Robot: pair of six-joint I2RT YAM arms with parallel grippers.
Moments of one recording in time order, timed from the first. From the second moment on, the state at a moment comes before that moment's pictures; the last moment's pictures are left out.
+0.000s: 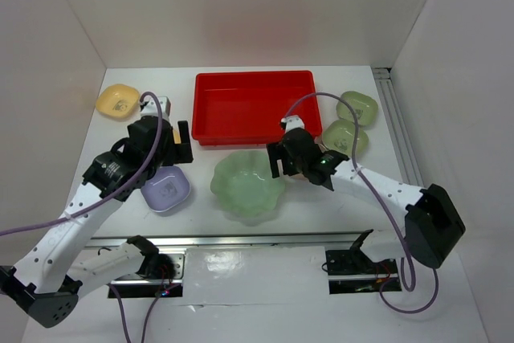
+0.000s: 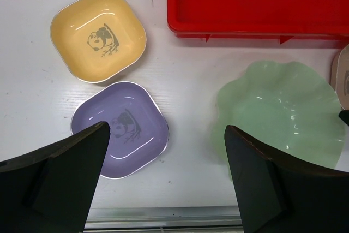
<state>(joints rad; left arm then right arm) -0.53 0.95 1.17 -0.89 -0.43 -0.43 0.72 1.31 0.86 -0.31 0.24 0.35</state>
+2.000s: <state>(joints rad) -0.52 0.87 1.03 -0.84 -0.46 -0.48 0.65 1.46 1.34 -0.27 0.05 0.37</state>
